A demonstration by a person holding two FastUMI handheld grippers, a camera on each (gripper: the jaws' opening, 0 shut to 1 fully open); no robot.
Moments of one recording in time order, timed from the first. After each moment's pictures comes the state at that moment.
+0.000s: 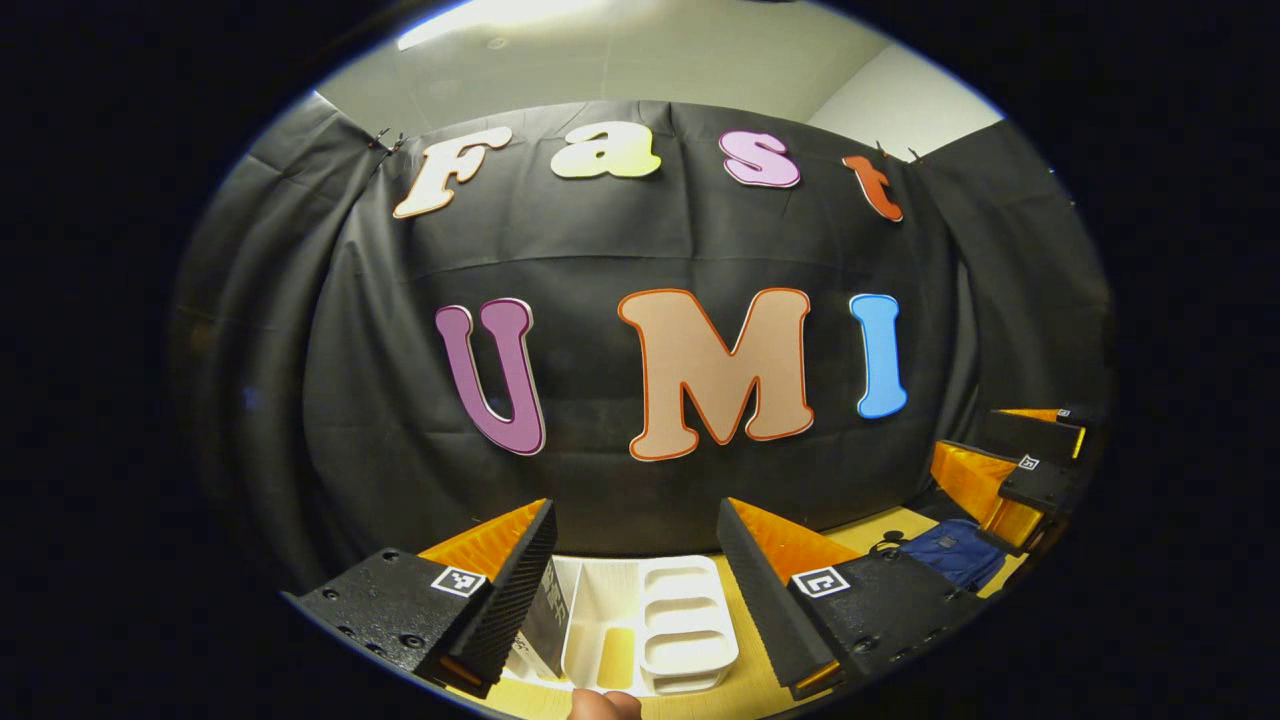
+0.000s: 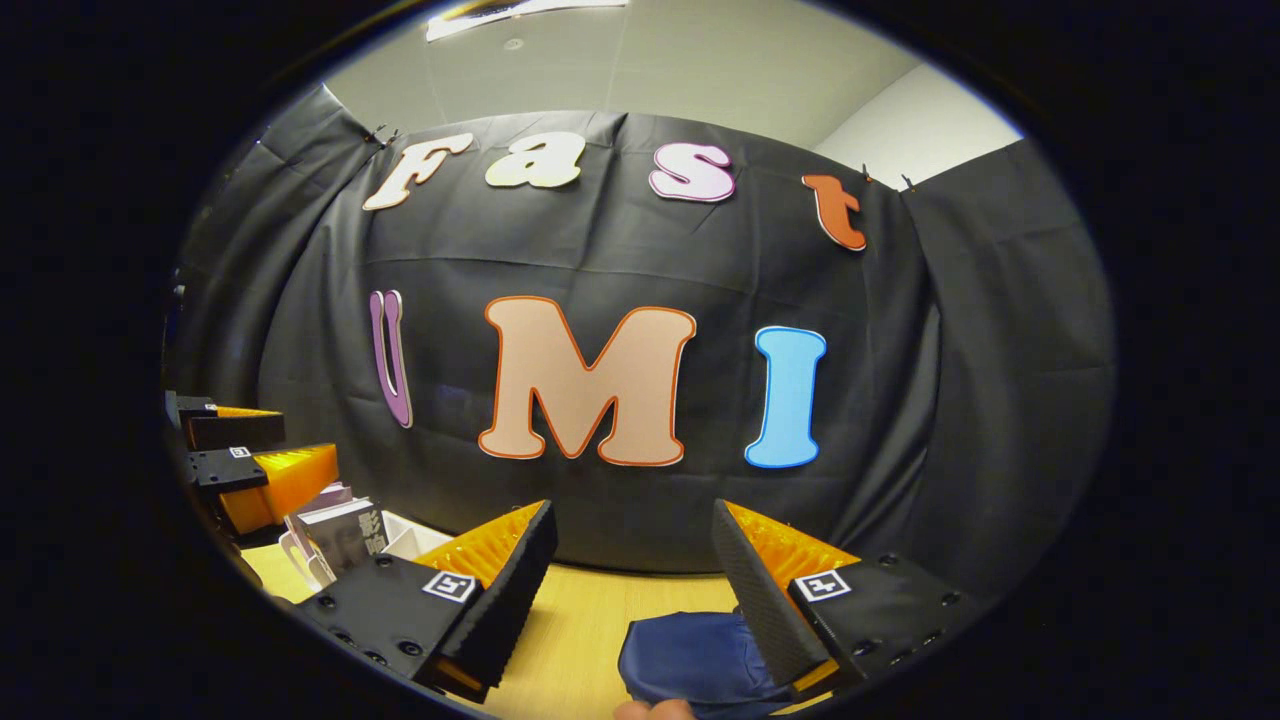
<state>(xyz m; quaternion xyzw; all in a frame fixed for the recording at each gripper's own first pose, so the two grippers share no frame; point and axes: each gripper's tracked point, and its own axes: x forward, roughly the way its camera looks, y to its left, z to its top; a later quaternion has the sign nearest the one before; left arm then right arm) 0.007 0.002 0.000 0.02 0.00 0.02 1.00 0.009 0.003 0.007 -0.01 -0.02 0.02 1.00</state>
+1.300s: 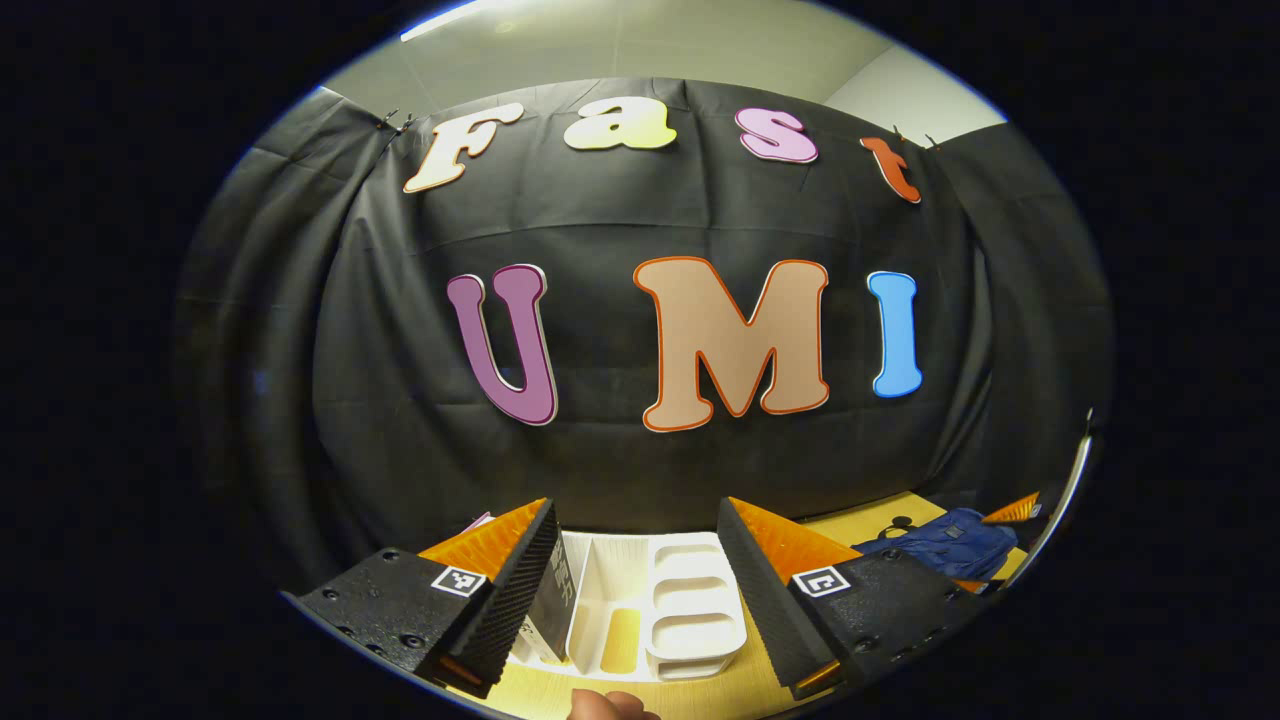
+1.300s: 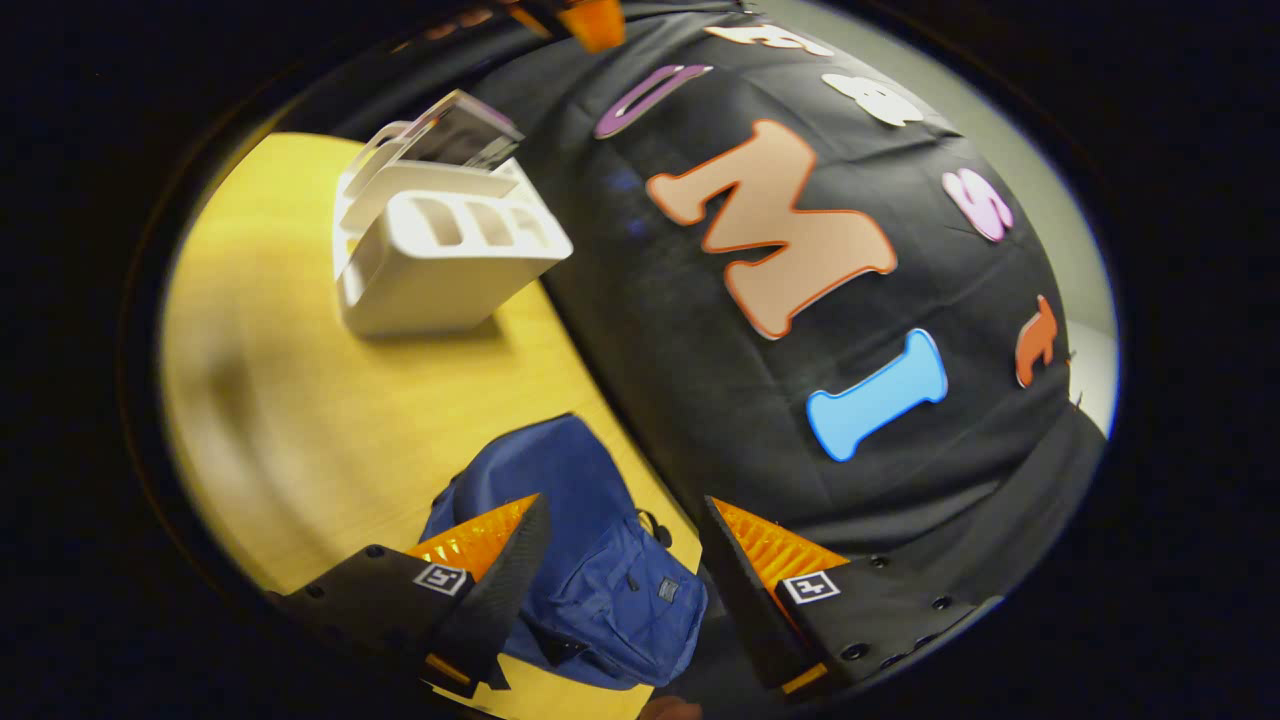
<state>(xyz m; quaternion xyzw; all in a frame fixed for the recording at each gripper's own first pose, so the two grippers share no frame) 0.005 0.014 -0.020 0.01 0.04 0.04 1.00 -0.009 -0.063 -0.225 -0.47 0.13 0.15 0.86</state>
